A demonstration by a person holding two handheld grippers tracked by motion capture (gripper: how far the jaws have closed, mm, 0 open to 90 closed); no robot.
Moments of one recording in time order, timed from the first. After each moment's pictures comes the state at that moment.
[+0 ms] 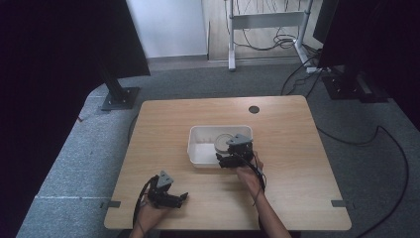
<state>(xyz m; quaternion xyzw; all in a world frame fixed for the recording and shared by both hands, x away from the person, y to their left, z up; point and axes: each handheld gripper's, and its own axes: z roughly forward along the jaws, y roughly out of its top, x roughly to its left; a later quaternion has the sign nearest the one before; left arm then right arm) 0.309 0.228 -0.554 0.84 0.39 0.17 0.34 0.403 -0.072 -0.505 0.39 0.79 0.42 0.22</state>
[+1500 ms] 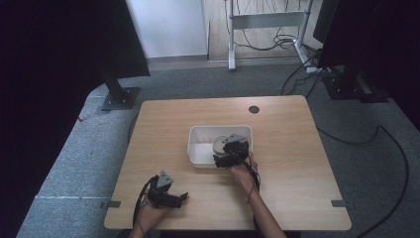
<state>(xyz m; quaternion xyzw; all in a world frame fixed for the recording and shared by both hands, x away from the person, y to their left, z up) 0.309 0.228 -0.554 0.84 0.39 0.17 0.34 0.419 -0.059 -0.523 0.41 0.80 0.38 0.19</state>
